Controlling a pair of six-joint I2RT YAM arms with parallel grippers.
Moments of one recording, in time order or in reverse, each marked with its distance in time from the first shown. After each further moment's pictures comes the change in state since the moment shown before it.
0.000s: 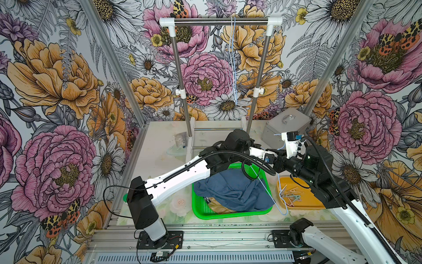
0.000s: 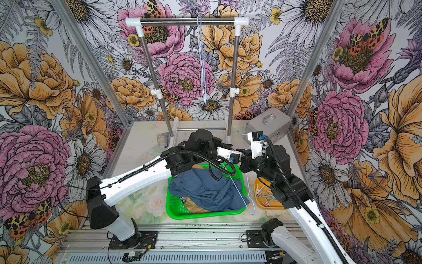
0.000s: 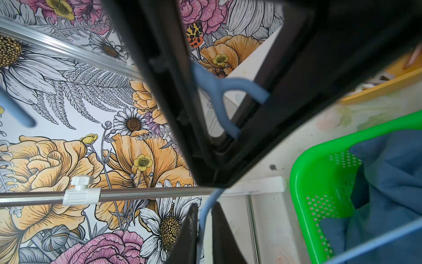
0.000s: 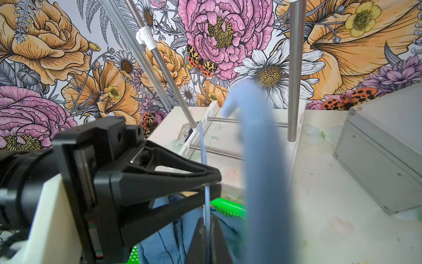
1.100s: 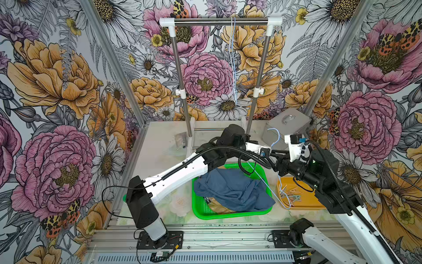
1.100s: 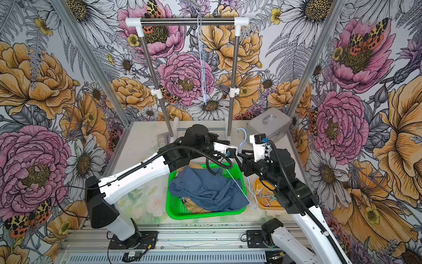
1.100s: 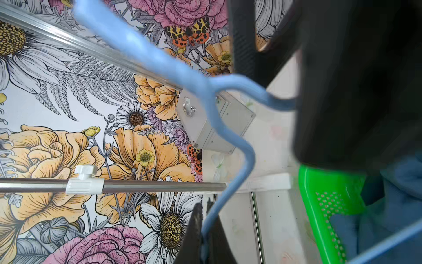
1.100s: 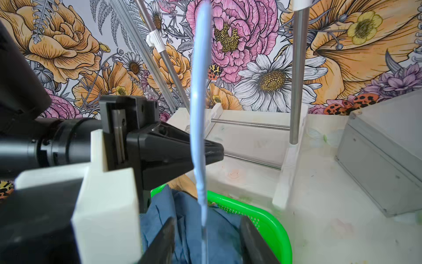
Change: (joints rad) left arm 0.071 0.000 0.013 0.000 0.056 -0.021; right arm 0.003 -0.057 -0.011 -0.026 -0.024 -0.019
